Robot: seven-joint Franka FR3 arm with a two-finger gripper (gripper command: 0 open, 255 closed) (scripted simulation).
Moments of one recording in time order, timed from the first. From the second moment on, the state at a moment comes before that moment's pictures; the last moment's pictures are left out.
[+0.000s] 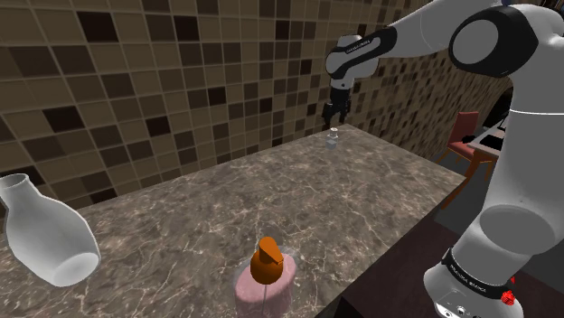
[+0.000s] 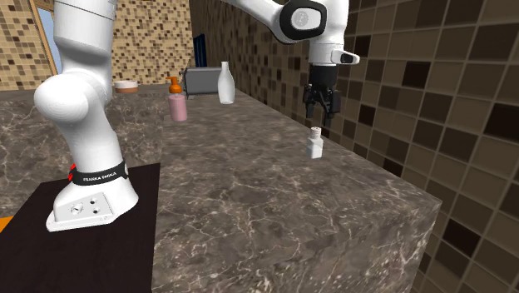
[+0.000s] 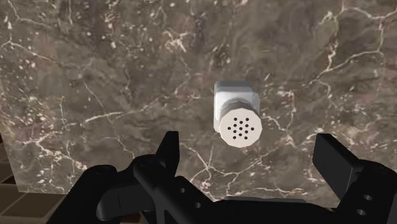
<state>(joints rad) -0.10 0.30 -0.21 -1.76 0.07 2.04 -0.28</state>
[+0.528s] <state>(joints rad) -0.10 0.33 -0.21 -1.79 0.08 2.10 -0.28</state>
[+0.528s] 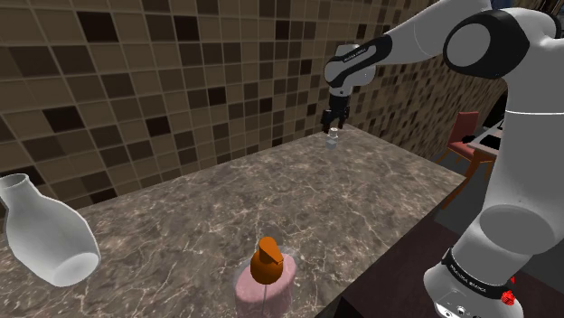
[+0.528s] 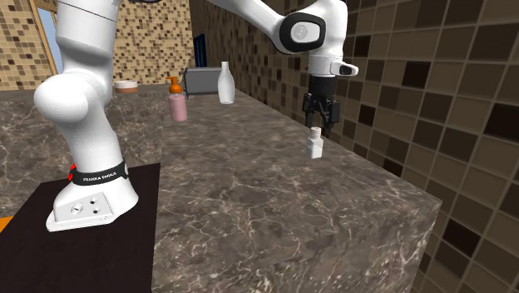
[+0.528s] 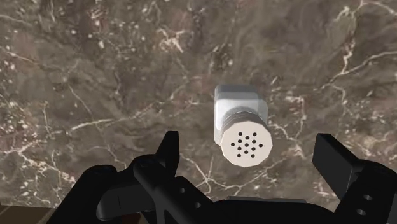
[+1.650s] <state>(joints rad) -0.10 0.33 -0.21 -1.77 0.08 2.08 -0.28</state>
